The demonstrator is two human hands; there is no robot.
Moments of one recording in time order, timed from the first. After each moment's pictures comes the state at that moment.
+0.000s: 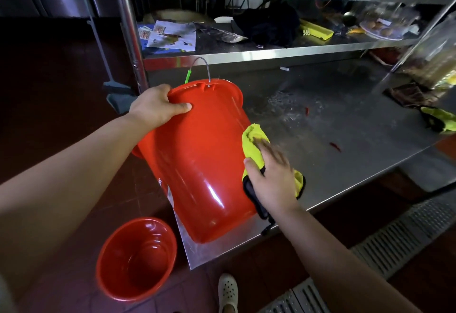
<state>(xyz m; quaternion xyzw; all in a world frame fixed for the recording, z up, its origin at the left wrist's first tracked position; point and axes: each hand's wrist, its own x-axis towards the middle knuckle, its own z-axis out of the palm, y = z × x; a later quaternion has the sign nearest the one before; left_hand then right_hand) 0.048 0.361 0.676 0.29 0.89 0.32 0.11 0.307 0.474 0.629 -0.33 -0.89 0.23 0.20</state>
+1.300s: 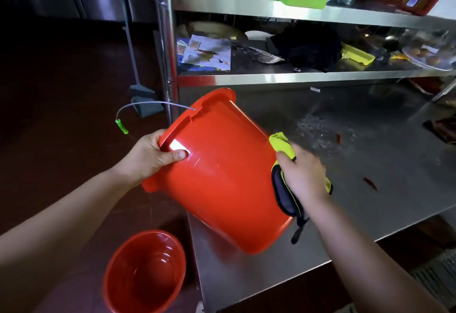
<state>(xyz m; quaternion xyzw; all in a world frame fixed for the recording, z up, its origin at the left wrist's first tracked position) 0.017 0.291 0.628 0.25 0.70 0.62 0.25 0.204 0.533 0.651 -0.39 -0.89 0.19 0.16</state>
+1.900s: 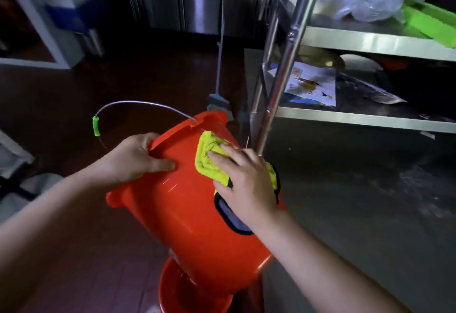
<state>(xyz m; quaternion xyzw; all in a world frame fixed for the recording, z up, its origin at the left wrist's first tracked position) -0.086 0.105 0.681 0.13 0.83 0.50 0.18 0.011 0.328 0.646 0.10 -0.95 0.18 0.24</state>
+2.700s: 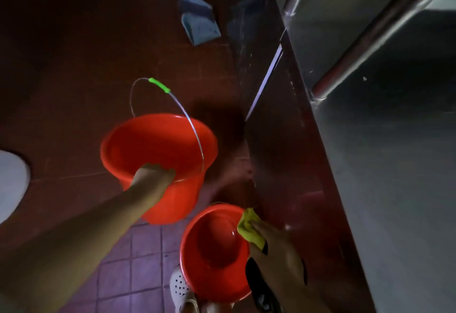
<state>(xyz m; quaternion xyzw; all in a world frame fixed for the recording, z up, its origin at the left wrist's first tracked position) -0.271 0.060 0.238 0.31 0.92 -0.05 0.25 -0.014 0.265 0.328 -0.29 -0.88 0.33 -0.18</state>
